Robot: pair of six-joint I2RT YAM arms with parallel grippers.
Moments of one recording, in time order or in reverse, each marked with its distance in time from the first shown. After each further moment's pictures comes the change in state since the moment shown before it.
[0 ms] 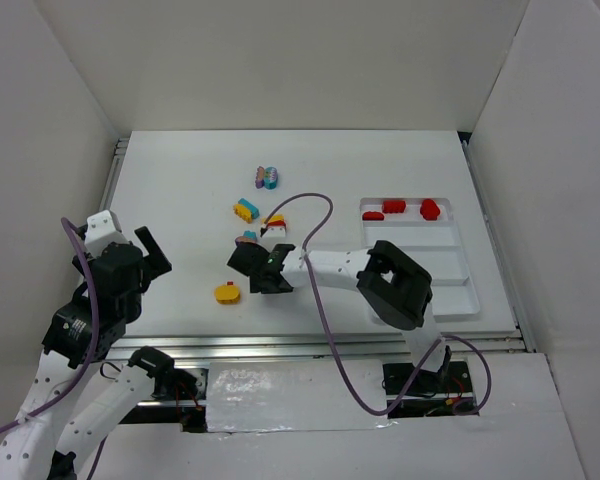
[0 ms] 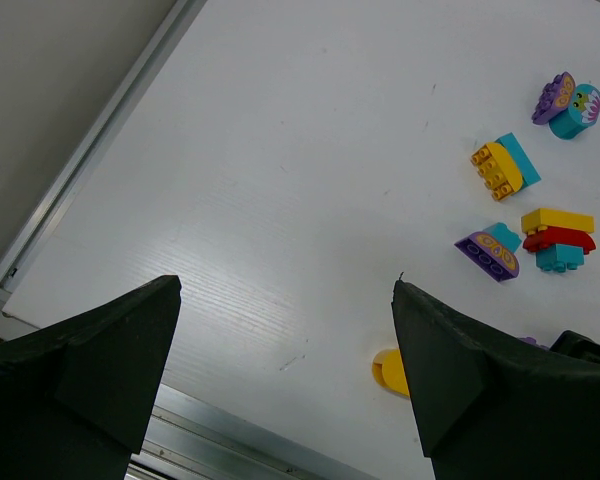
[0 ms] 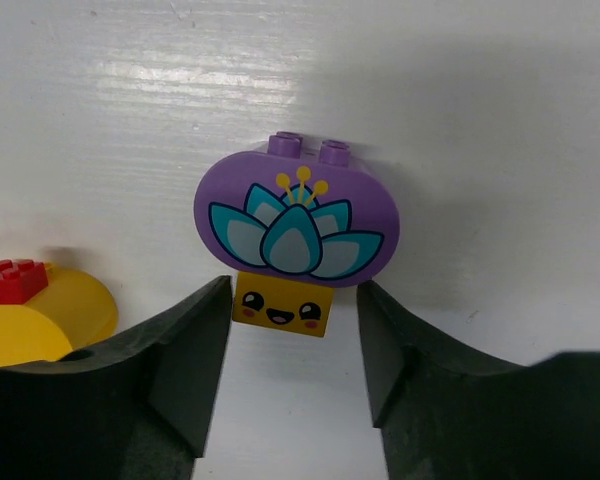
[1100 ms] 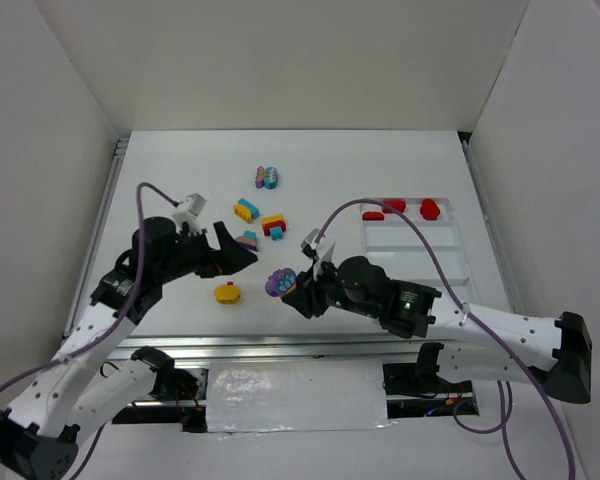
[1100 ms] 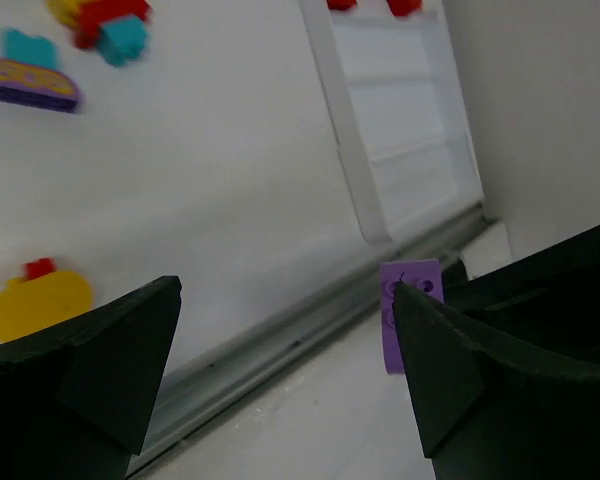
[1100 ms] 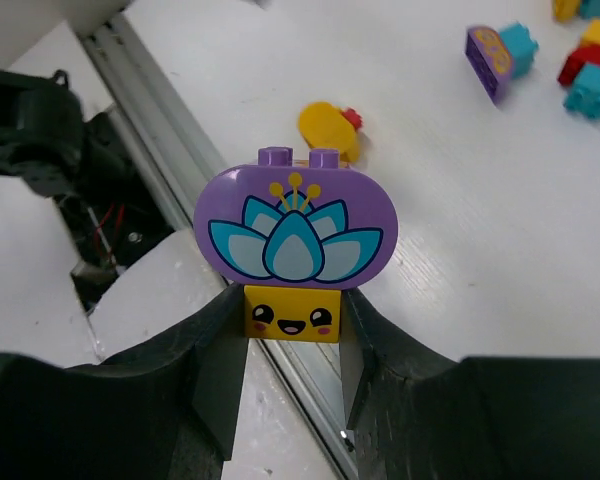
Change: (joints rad) left arm -0.002 0.187 -0.091 0.378 0.949 -0.094; right arm 0.049 -1.003 -0.673 0.479 -0.365 -0.642
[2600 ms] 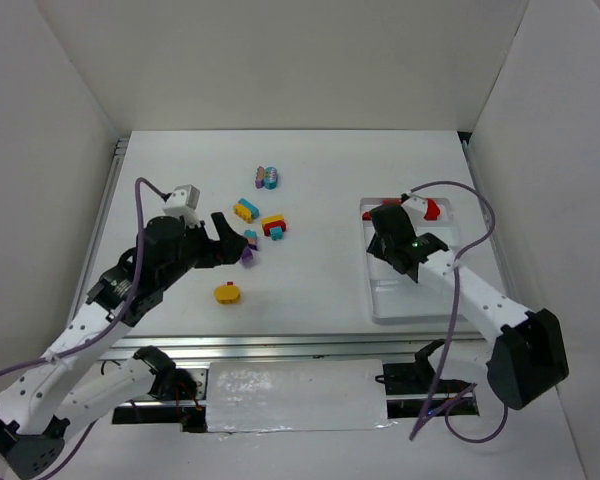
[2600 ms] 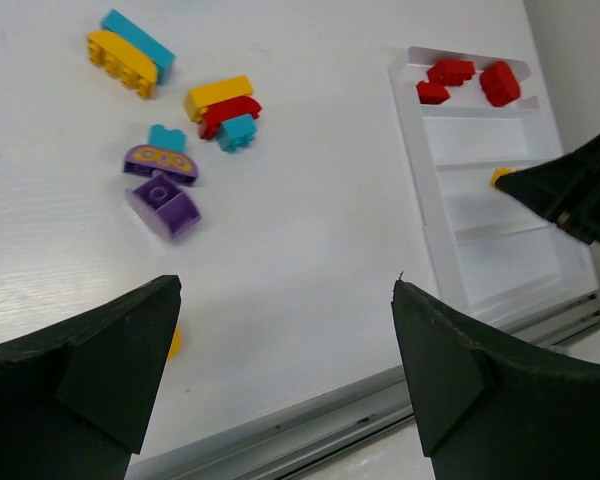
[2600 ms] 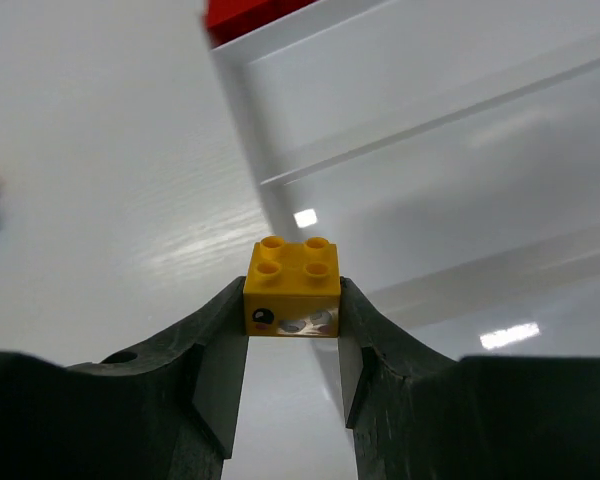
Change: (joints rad) left arm -0.172 0.092 0.060 0.055 -0.359 0.021; right arm -0.617 0.120 0.045 -0.380 0.373 0.391
